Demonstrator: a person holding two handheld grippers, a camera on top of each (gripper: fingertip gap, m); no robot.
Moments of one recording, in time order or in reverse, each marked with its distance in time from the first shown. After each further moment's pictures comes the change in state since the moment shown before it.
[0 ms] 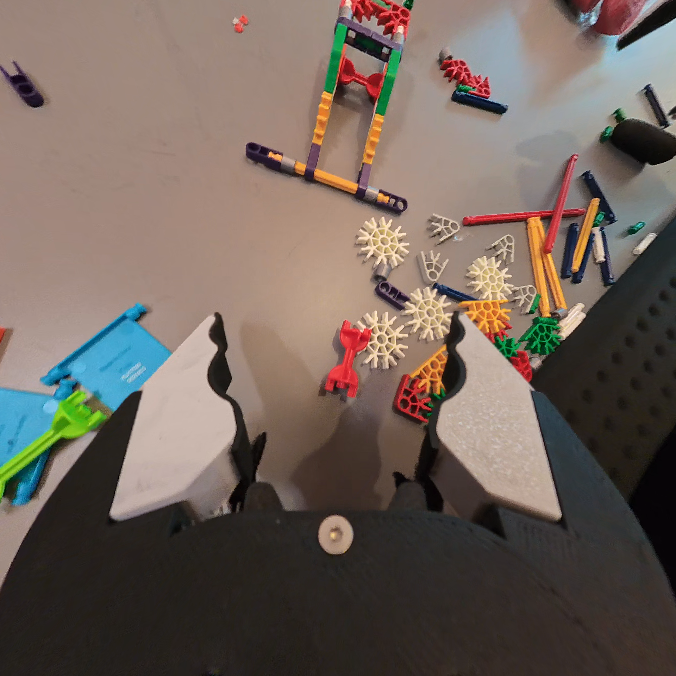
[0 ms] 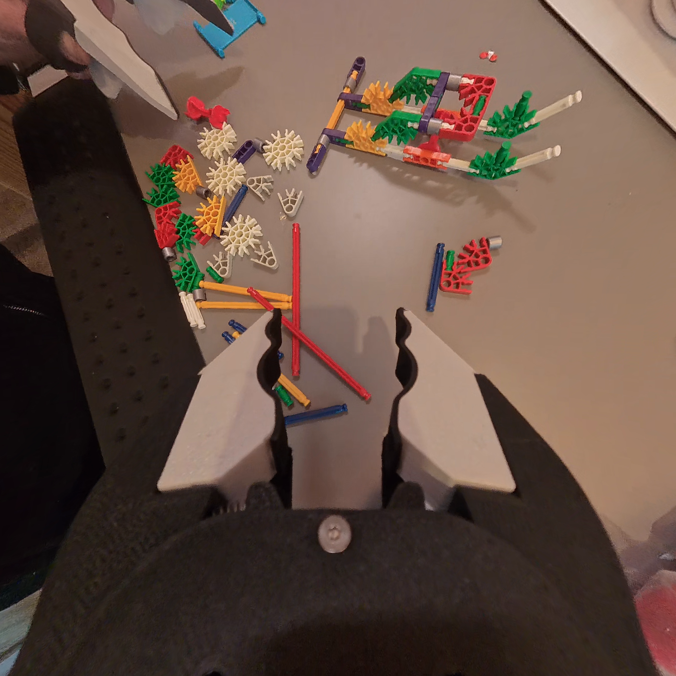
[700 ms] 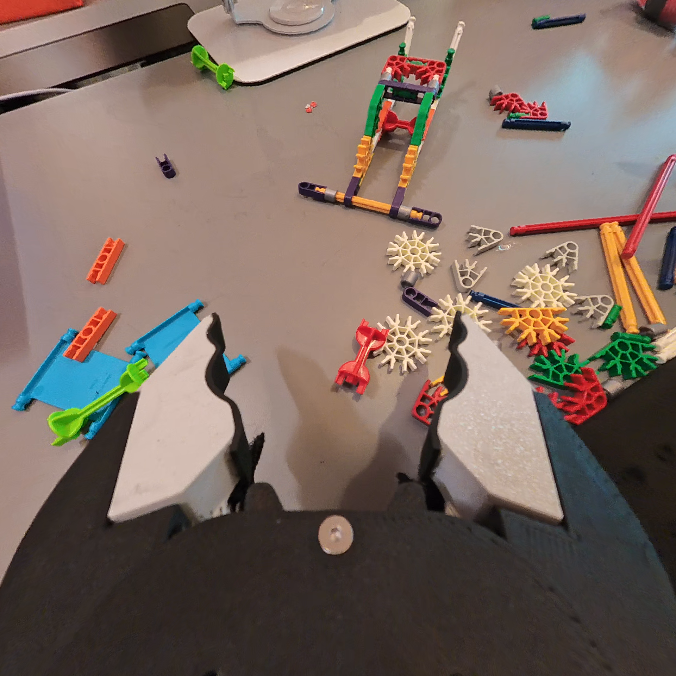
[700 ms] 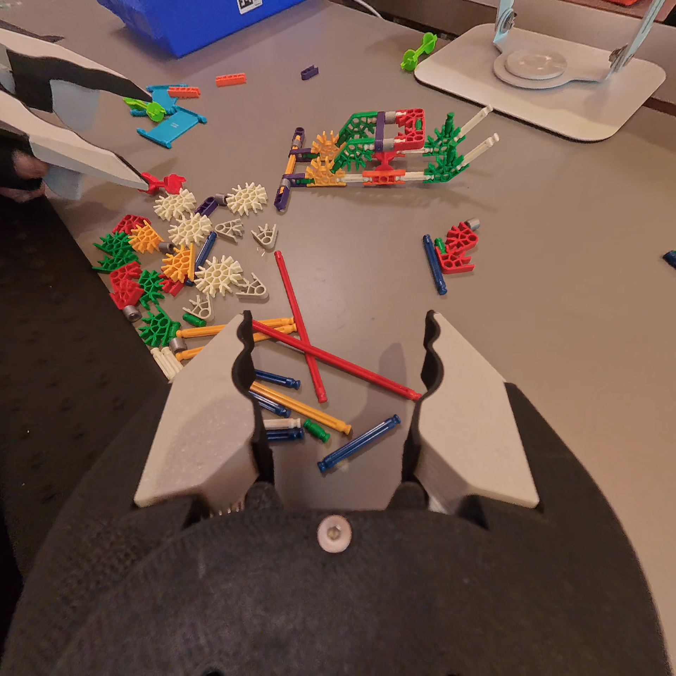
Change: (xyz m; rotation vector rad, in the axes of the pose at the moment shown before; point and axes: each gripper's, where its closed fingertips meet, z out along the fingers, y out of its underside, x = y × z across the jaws) left arm -0.004 0.000 -0.011 0.189 -0.293 0.124; right arm -0.017 0.020 0.021 0.317 0.280 0.132
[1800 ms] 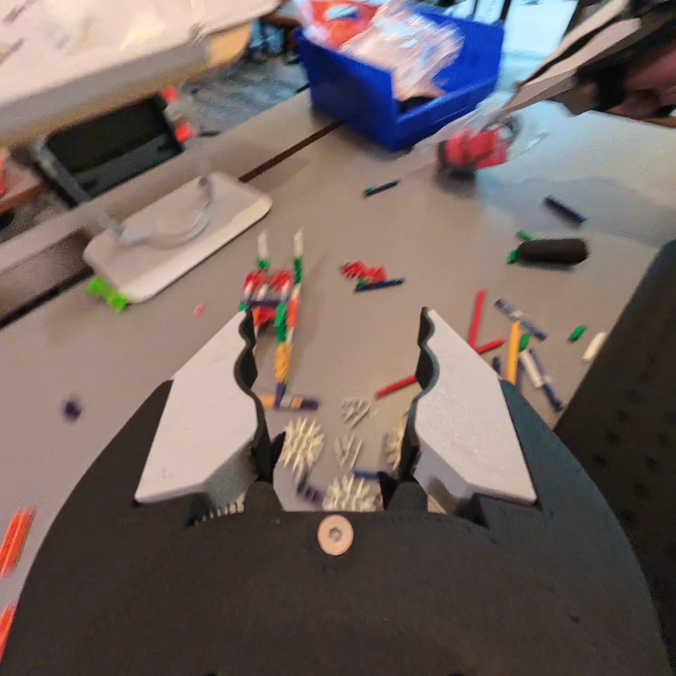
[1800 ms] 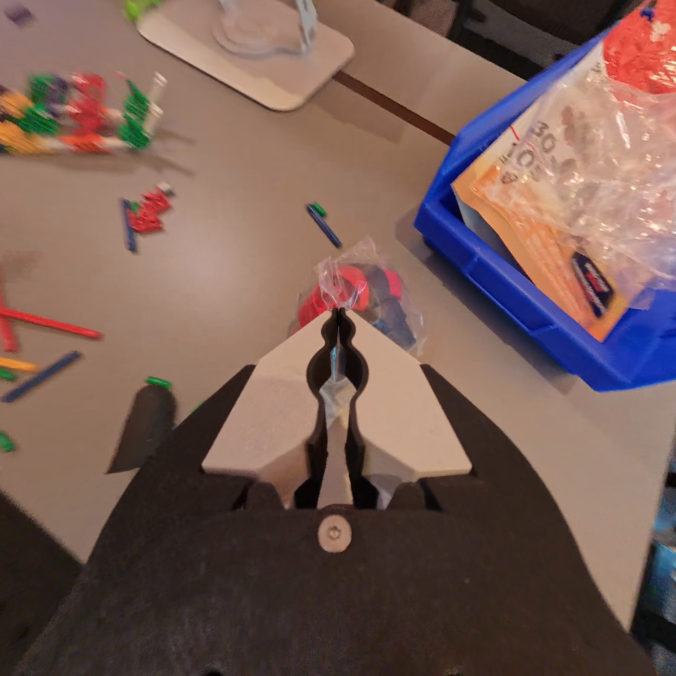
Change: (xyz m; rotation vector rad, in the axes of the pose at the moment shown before) left arm 0.104 -0.128 0.023 0.184 0.231 0.193; right arm 0.226 -0.003 -0.106 -0.135 0.290 -0.017
